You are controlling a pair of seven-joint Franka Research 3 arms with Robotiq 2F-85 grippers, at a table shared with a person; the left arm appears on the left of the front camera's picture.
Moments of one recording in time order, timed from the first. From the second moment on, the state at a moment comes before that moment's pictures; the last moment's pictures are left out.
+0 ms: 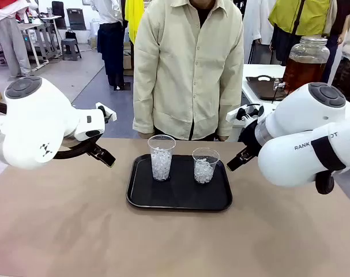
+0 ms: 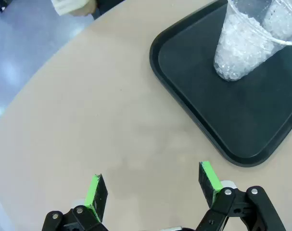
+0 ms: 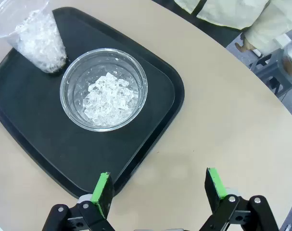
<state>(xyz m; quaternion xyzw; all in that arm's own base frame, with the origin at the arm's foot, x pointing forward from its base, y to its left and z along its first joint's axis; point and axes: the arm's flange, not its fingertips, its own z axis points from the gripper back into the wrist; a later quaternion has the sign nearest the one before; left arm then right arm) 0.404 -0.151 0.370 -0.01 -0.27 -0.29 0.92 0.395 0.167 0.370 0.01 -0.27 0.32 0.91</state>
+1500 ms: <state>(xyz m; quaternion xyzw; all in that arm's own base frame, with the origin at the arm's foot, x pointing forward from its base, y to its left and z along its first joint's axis) 0.406 -0.154 0.415 -0.02 -0.30 -0.28 0.91 0.397 0.161 0.403 0.04 -0.27 0.29 0.92</state>
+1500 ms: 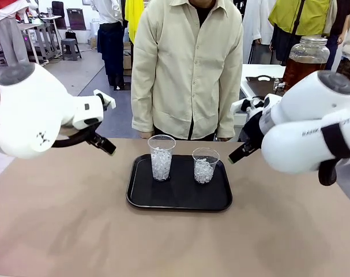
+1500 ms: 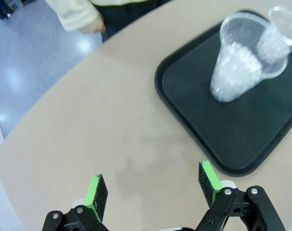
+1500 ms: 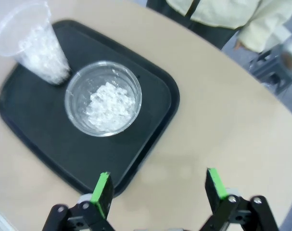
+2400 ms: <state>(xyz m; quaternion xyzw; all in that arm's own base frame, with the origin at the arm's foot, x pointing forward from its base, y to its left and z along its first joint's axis) 0.419 -0.108 0.470 -0.33 -0.26 -0.09 0.90 0.419 0.069 0.467 0.42 -0.20 0.11 0.88</state>
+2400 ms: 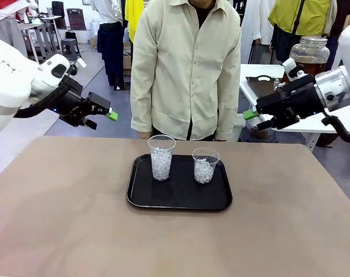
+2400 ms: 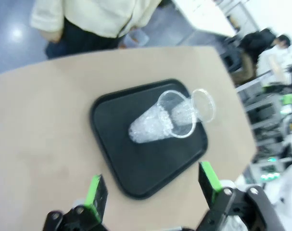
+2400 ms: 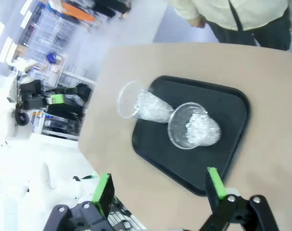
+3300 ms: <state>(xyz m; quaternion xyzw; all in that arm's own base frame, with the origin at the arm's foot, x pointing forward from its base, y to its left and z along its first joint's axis) 0.420 -0.103 0.466 -0.35 -0.25 -0.08 0.90 0.422 0.062 0.443 0.43 -0.17 0.11 0.88</state>
